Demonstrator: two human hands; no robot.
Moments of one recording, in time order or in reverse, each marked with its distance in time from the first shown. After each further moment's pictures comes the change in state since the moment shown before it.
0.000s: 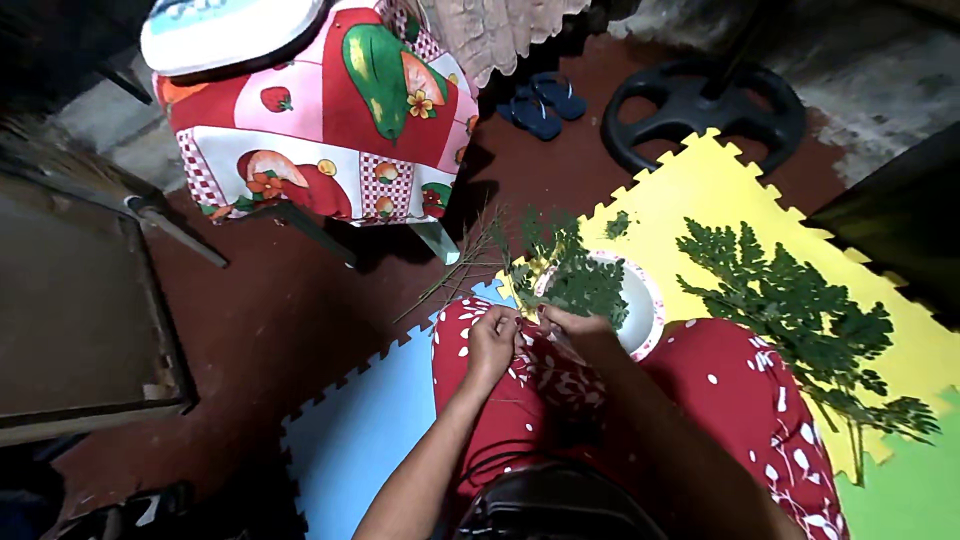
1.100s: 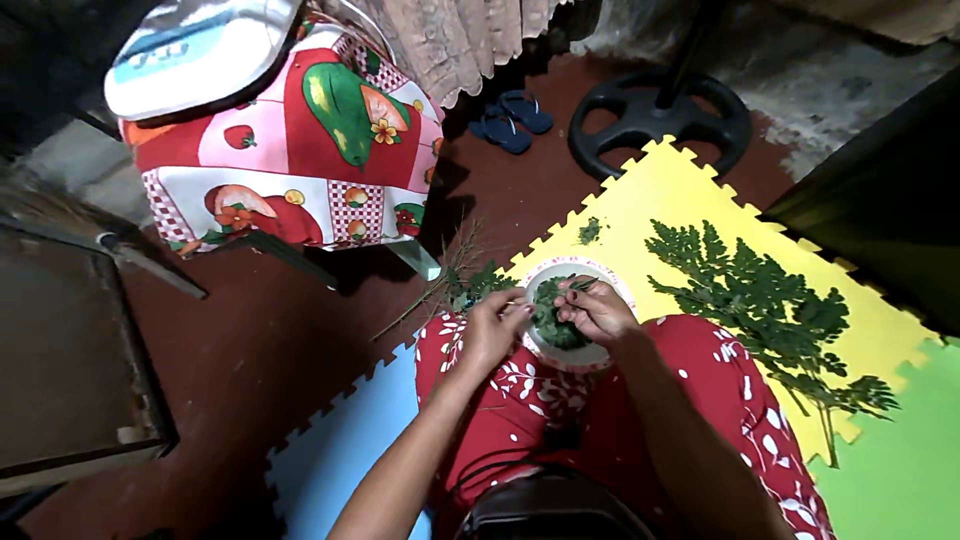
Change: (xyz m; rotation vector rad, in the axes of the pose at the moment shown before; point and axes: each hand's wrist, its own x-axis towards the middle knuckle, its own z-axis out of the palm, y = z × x) left_hand 0.016 0.057 0.016 0.284 -0.168 0.186; right_hand 0.016 -0.015 -0.061 0.518 -0.014 0.133
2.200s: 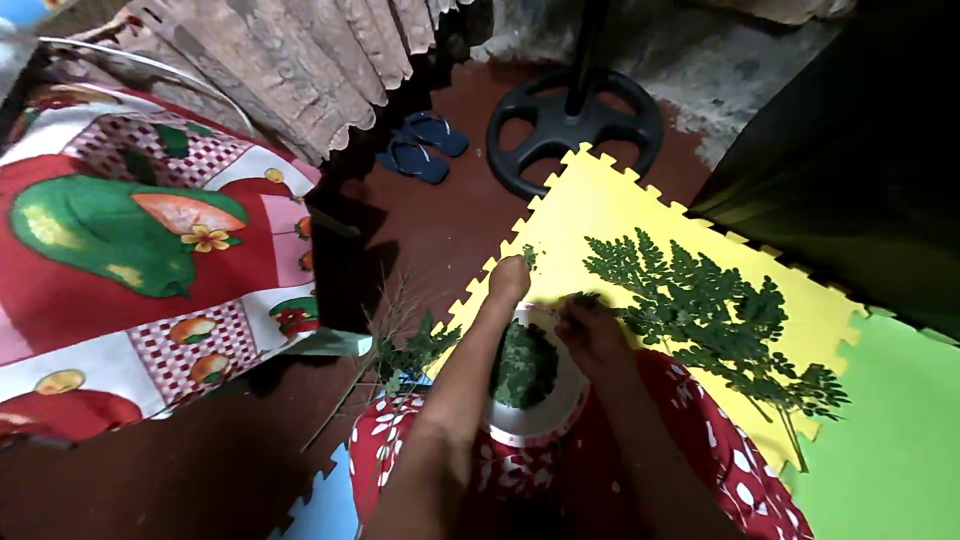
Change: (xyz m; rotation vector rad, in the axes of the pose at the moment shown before) left_hand 0.256 -0.021 0.152 0.559 -0.362 -0.070; right_hand 0.036 -0.043 -0.063 0.256 0.601 -0.062
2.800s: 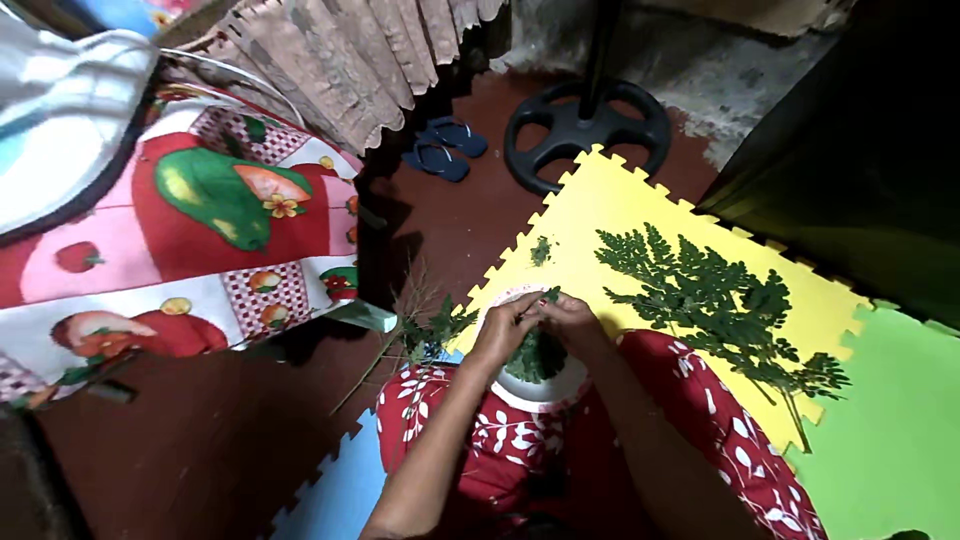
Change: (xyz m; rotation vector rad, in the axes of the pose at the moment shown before) left_hand -0.162 -0.034 -0.010 -0.357 0.101 0.353; right_hand -0.008 0.039 0.003 -0.430 -0.322 -0.043
